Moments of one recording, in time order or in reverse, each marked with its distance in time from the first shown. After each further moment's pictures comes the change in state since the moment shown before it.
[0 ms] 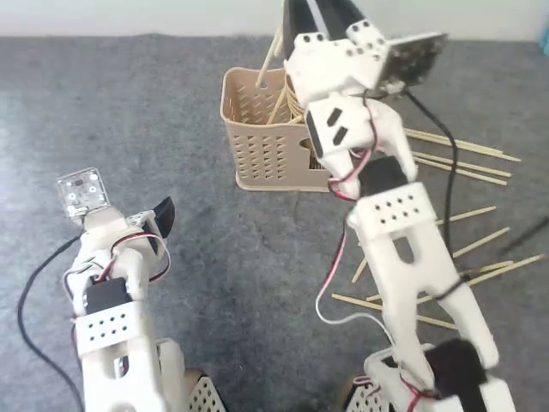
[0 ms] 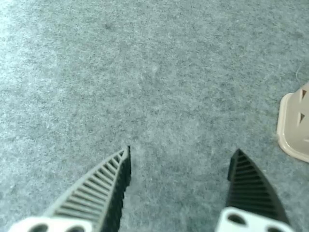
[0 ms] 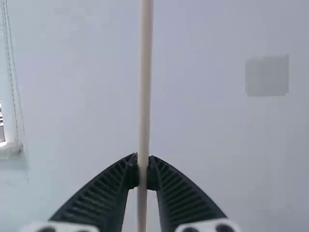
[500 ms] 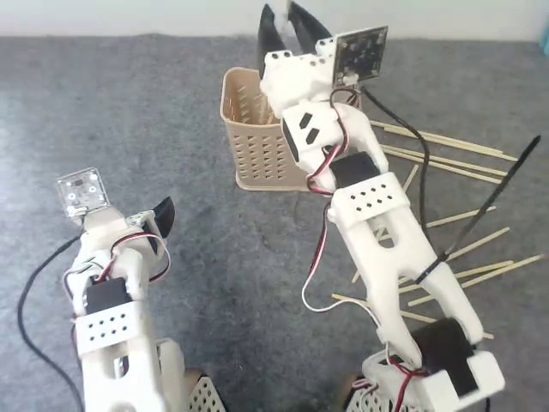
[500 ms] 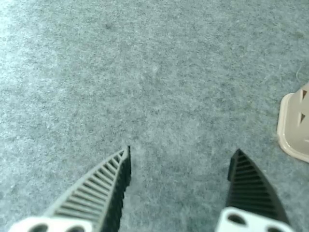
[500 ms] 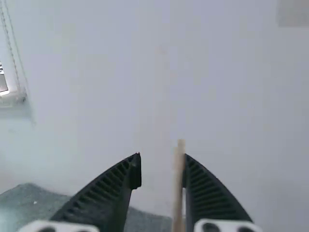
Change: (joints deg) left arm 0.0 0.0 0.0 -0.3 0.0; right arm -3.3 6.0 0.1 5.3 0.2
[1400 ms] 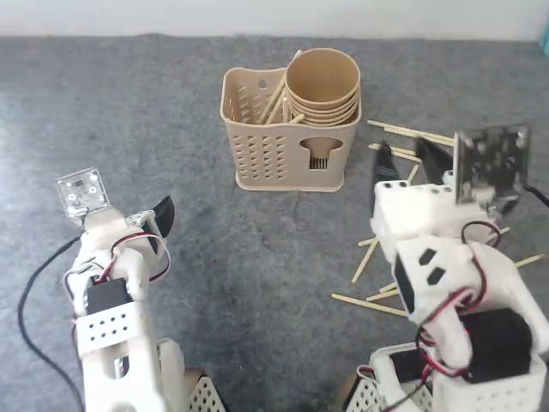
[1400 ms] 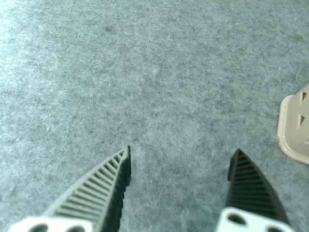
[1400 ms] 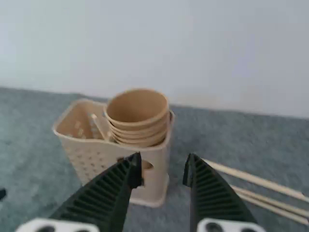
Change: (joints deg) left arm 0.0 0.0 0.6 -1.0 0.0; right arm 14.2 -51.0 -0.1 79.5 5.0
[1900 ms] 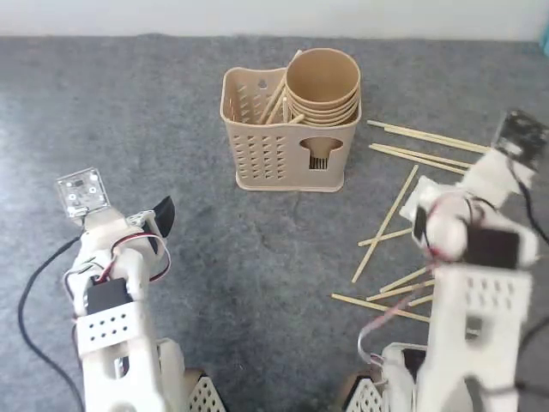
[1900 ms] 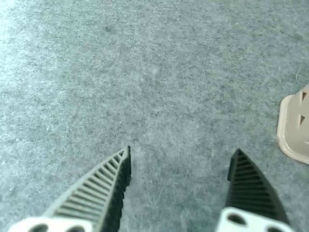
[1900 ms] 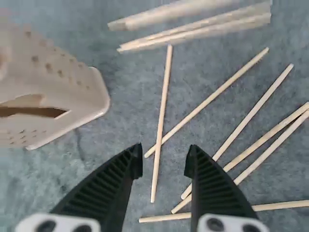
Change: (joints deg) left arm 0.0 0.0 0.0 0.0 0.0; right arm 15.7 18.5 10.8 7.1 -20.2
